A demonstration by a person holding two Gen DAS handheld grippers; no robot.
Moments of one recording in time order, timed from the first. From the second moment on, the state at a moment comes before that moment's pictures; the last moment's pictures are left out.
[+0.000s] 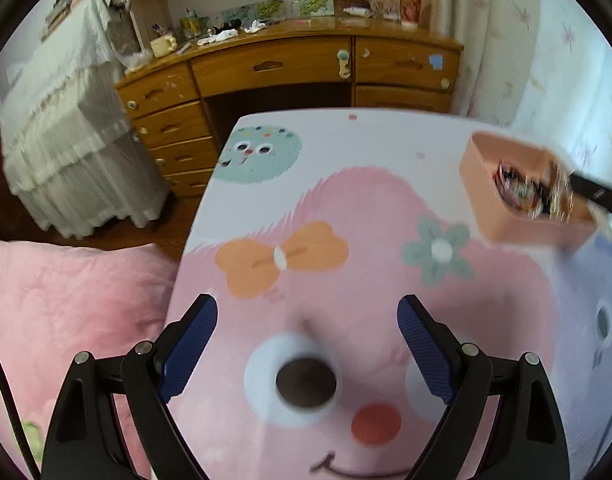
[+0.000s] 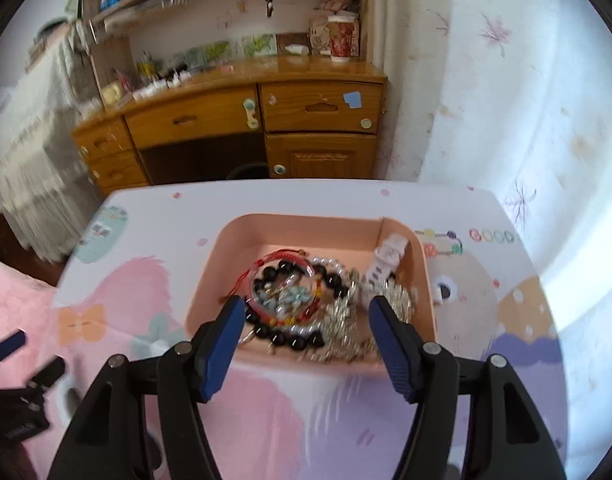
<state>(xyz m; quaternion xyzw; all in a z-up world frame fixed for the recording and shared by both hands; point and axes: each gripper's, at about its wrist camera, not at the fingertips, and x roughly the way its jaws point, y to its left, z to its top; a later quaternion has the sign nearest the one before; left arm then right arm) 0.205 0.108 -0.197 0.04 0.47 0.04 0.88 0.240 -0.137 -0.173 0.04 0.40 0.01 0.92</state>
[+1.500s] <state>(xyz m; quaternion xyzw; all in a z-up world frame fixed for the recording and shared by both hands) -0.008 -0.043 -0.022 0.02 0.47 0.00 0.88 -0.045 -0.241 -0.038 0.13 0.44 -0.01 0.89</state>
